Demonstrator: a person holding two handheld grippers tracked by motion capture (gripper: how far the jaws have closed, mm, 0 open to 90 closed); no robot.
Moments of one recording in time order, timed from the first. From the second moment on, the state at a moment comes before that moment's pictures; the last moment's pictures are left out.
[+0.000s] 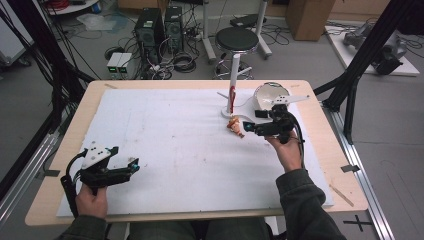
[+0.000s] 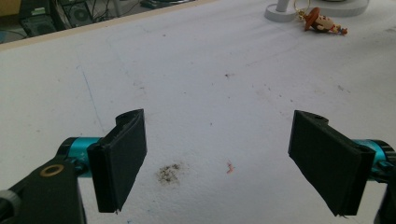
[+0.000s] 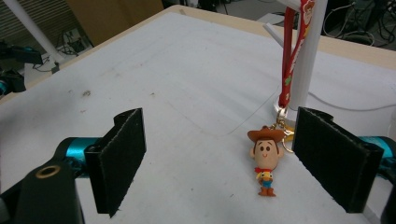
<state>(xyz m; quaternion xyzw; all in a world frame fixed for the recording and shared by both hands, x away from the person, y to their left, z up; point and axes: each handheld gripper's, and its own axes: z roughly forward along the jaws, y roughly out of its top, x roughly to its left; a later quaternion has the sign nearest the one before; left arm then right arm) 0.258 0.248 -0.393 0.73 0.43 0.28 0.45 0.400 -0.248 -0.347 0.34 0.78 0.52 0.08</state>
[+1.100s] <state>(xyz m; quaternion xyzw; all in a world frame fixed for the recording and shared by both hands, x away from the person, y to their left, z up) 0.258 0.249 -0.394 0.73 0.44 0.27 0.45 0.363 -0.268 -0.362 0.34 0.79 0.51 0.10</state>
